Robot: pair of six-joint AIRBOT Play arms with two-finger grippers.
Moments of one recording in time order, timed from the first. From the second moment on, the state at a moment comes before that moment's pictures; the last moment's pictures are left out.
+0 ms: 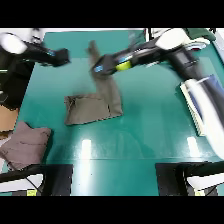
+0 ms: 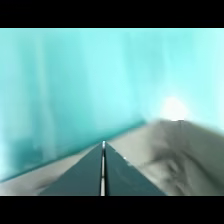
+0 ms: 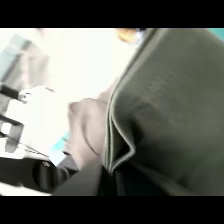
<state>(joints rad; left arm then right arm) -0.07 -1.33 1.57 1.18 -1.03 -1.59 0.55 -1.61 1.77 -0.47 1.10 1.20</state>
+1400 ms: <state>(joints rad) -0.22 -1.20 1.56 1.21 -0.99 -1.54 0.38 -1.87 1.42 -0.61 1.05 1.31</state>
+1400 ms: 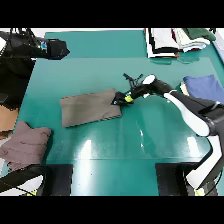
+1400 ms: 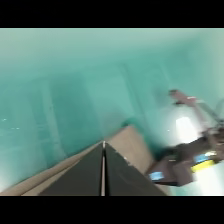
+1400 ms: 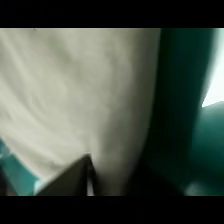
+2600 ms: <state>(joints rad) -0.42 -1.21 1.56 1.14 -0.97 -1.53 -0.52 -1.57 1.67 -0.93 1.12 1.36</state>
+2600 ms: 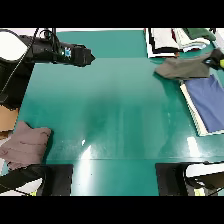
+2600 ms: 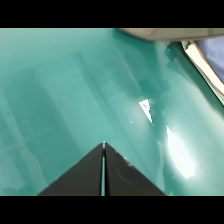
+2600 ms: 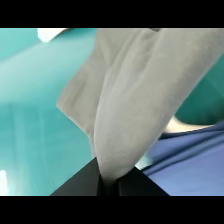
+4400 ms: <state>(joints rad) -0.42 -1.21 1.56 1.14 -1.01 -1.53 -0.96 -0.95 1.07 -1.25 1.29 1.38</state>
